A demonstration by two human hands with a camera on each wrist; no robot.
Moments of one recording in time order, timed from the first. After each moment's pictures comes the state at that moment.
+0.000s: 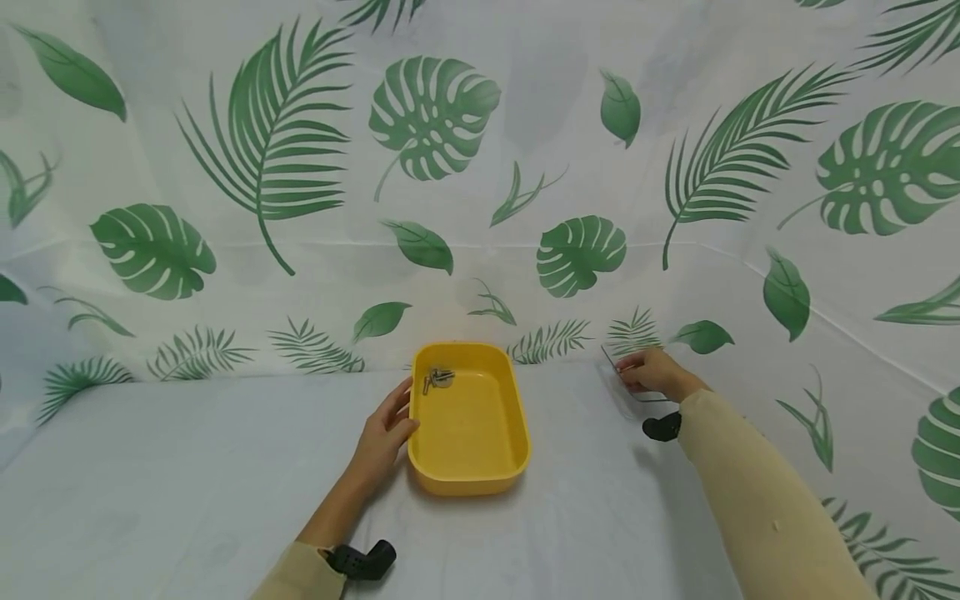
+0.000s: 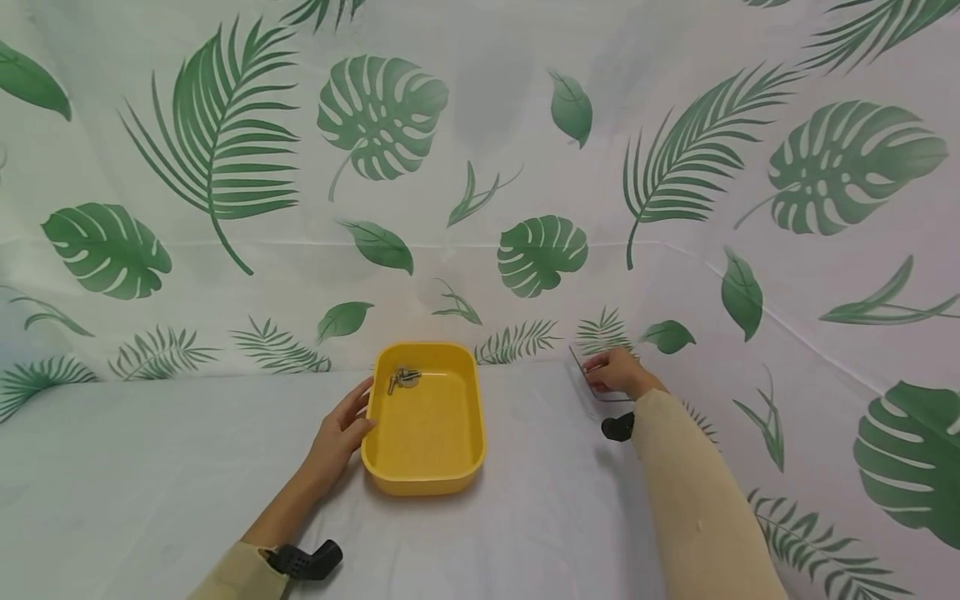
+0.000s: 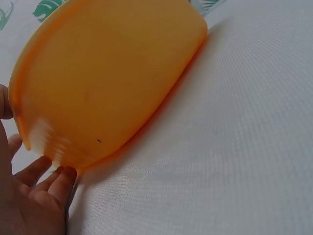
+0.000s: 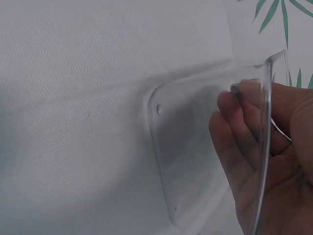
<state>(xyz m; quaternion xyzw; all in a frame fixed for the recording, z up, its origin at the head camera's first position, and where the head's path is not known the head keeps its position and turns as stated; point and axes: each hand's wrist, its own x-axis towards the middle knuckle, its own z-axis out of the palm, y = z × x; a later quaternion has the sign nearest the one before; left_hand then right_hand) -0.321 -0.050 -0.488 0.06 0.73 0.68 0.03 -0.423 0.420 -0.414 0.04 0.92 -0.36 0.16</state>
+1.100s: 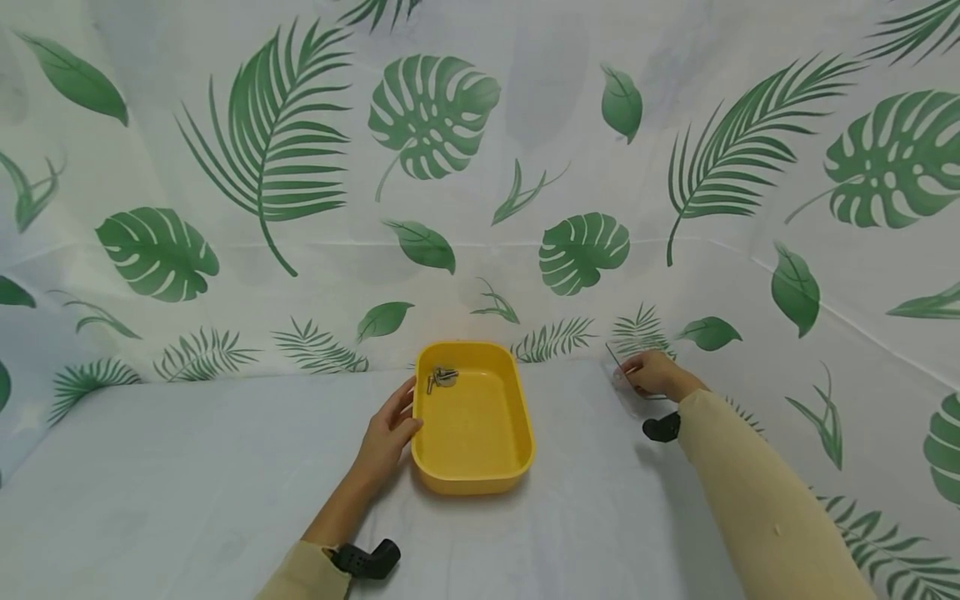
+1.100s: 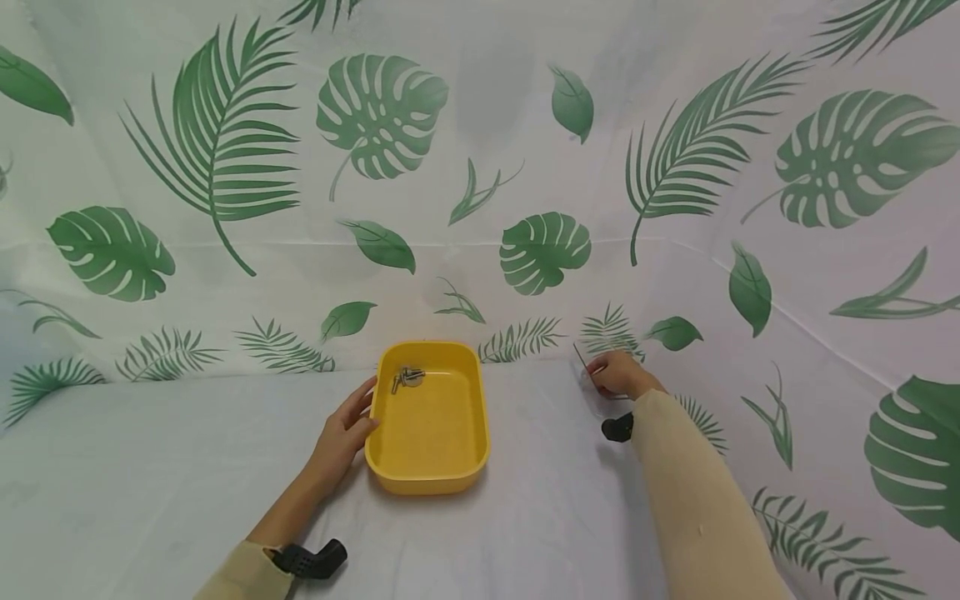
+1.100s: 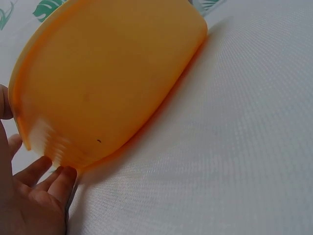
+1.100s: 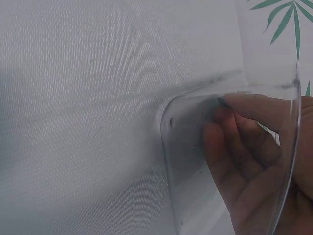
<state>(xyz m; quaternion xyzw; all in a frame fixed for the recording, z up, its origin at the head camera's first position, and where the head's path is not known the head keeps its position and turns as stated) -0.320 -0.048 -0.488 0.06 0.73 0.68 0.02 -0.431 0.417 -0.430 0.05 0.94 -0.28 0.16</state>
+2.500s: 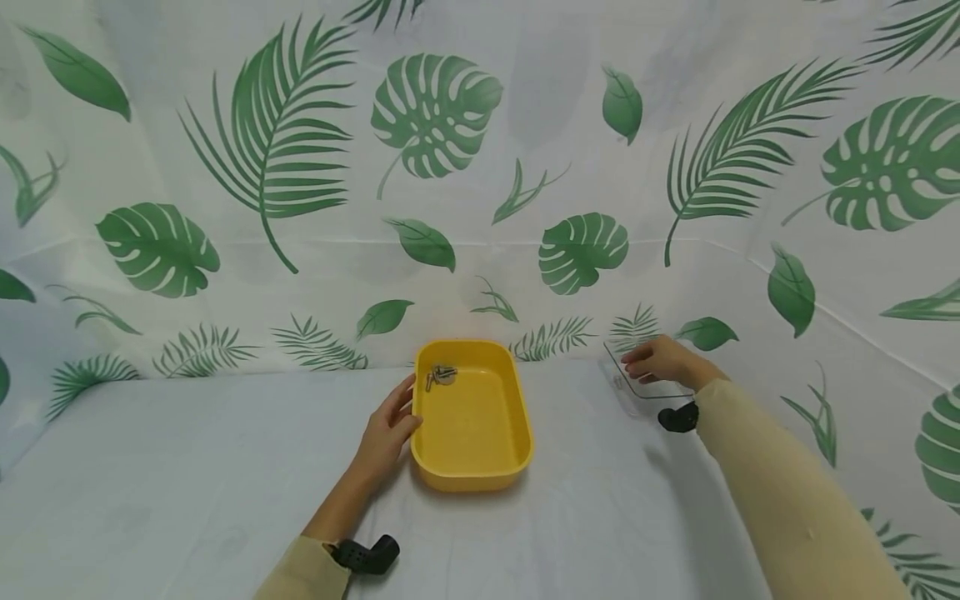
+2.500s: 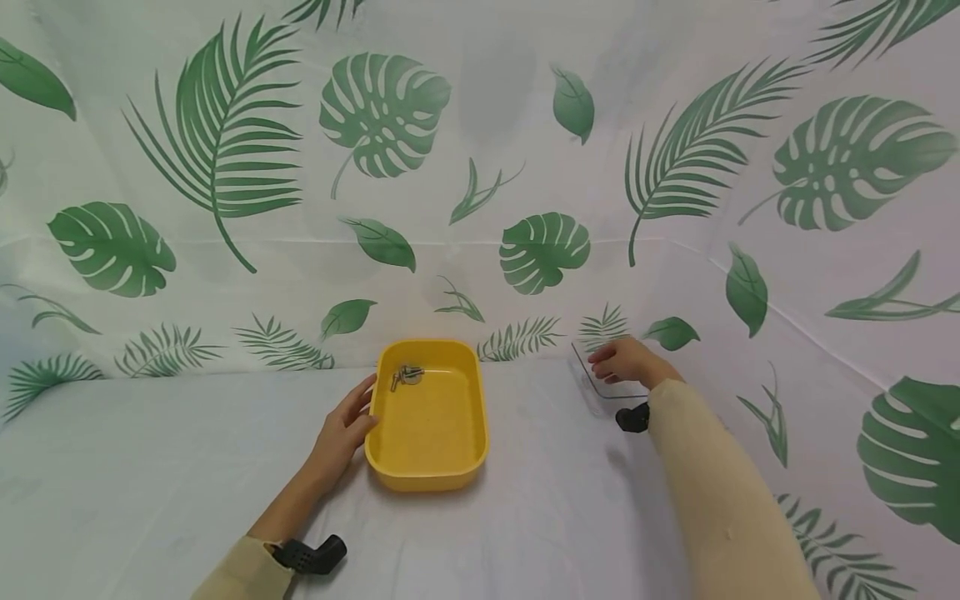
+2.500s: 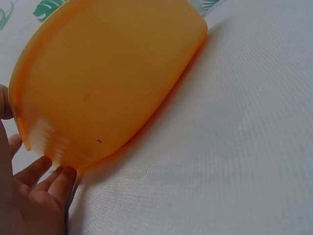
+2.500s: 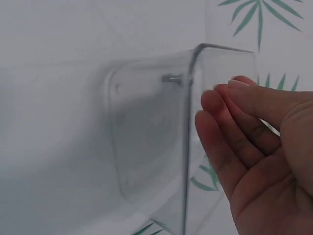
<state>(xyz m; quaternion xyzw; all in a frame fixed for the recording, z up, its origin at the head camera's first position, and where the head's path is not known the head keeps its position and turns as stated) -0.320 -0.050 -0.489 0.08 0.73 0.68 0.02 -0.414 0.413 -0.380 -0.01 0.93 -0.31 0.18</state>
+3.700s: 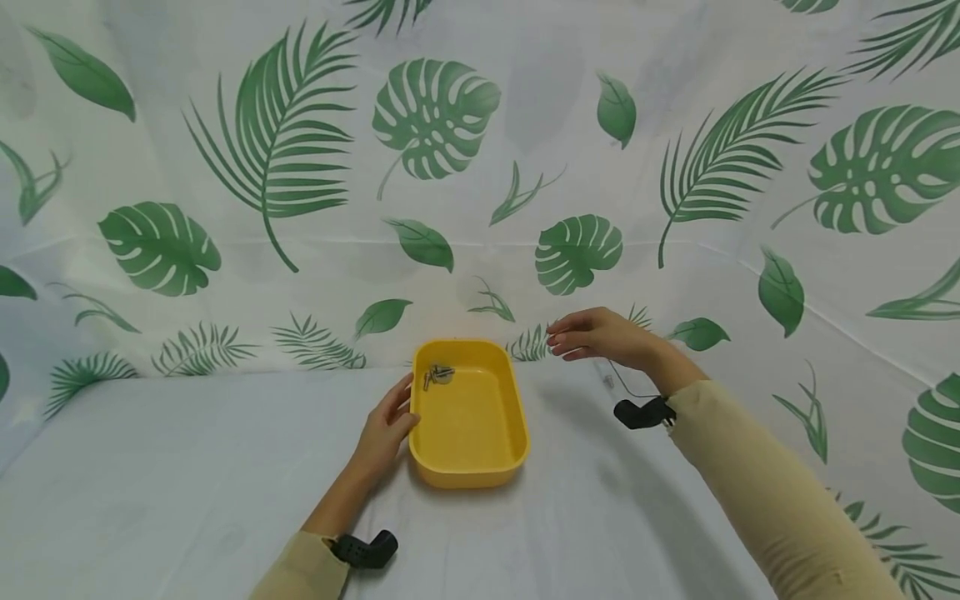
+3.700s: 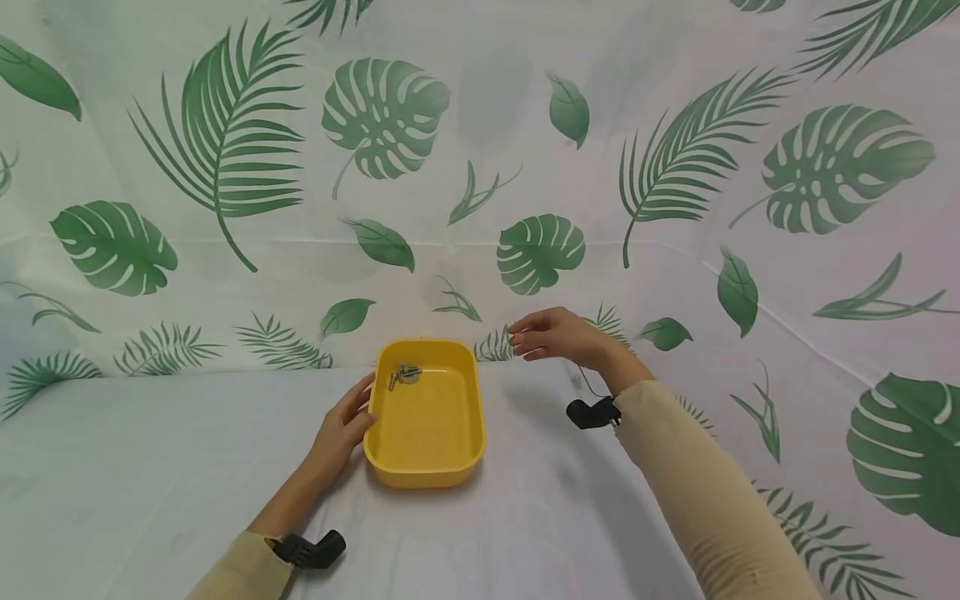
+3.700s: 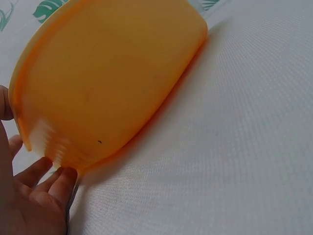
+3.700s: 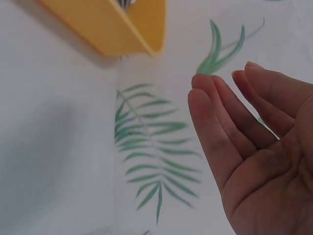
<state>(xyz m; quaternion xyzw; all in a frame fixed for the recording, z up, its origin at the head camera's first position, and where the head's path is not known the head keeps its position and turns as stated) -0.320 -0.051 -0.490 0.09 0.72 0.69 0.02 -0.391 0.310 -0.325 -0.15 0.87 -0.44 0.19</state>
